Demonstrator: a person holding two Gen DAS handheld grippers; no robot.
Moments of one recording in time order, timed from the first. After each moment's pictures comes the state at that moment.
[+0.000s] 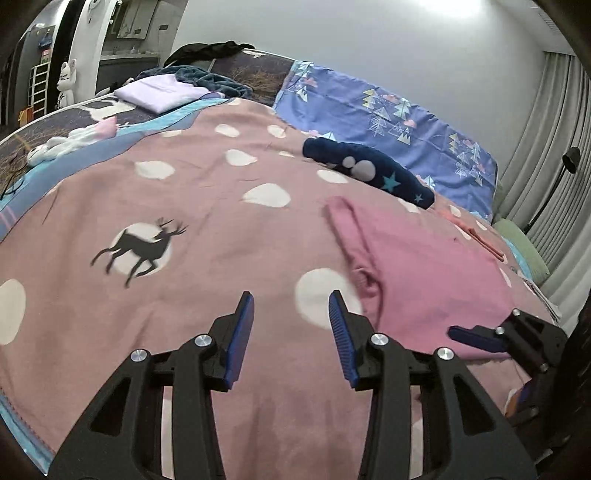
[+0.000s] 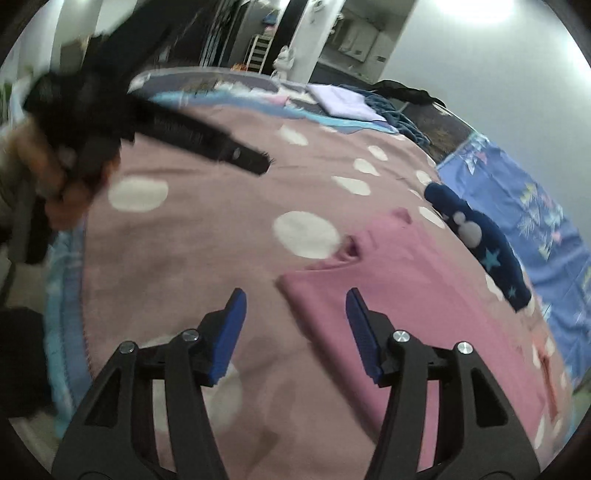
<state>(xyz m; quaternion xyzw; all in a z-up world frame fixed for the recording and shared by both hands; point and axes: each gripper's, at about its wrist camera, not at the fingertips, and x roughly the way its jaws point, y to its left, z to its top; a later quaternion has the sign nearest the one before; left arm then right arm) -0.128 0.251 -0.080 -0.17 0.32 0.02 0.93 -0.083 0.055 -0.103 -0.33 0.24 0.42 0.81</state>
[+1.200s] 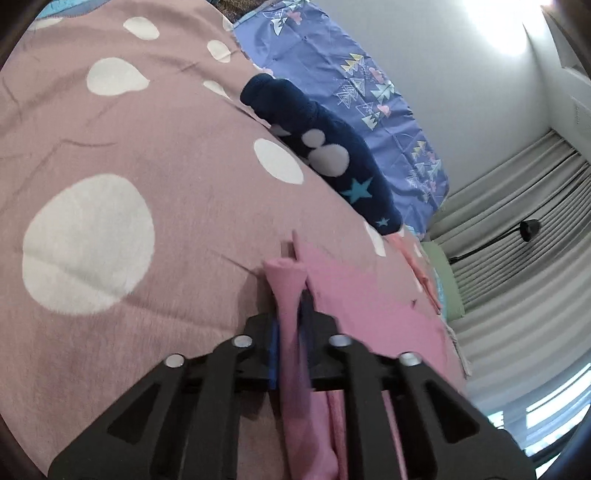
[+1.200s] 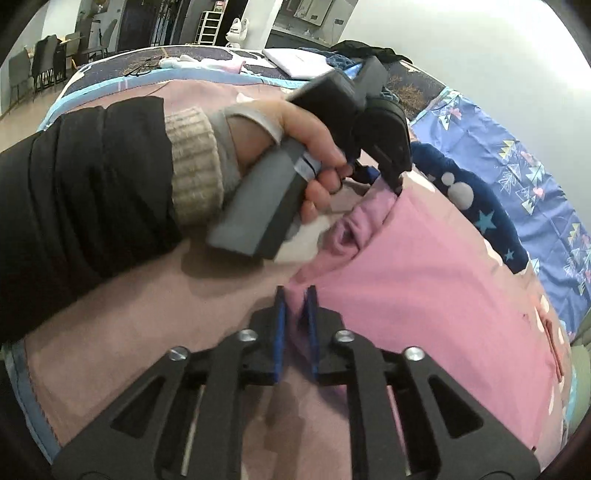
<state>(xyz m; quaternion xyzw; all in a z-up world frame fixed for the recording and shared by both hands) 0.160 0.249 -0.146 -0.37 0.38 -0.17 0.83 -0.047 0.098 -0.128 -0.31 0.30 0.33 0.84</state>
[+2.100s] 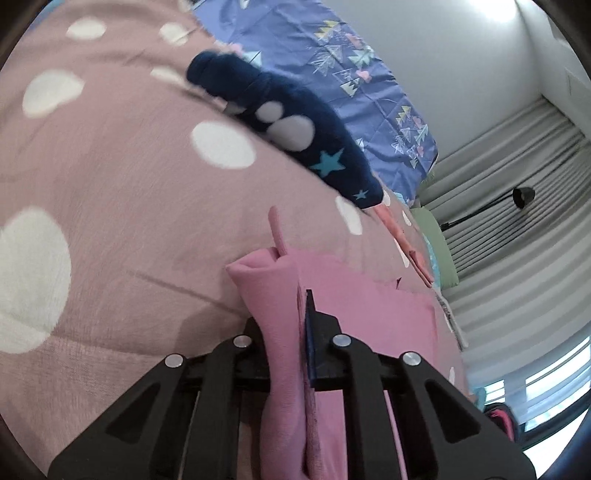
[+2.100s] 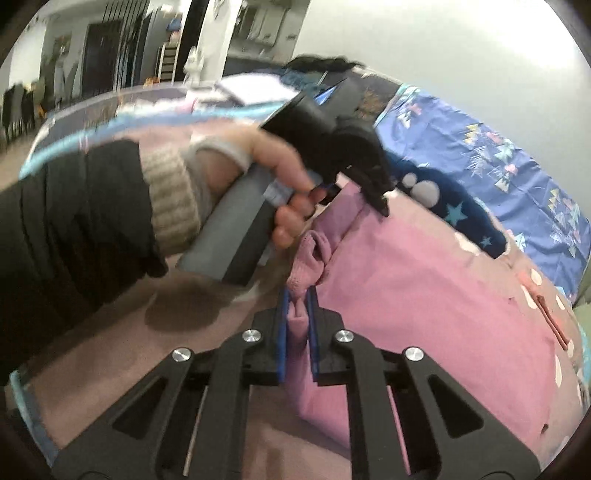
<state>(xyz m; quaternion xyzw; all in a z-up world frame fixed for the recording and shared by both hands) 0.185 0.215 -0.120 -0.31 0.42 -0.21 0.83 -0.026 0.077 -0.096 -0.23 0.28 0.29 0.89</state>
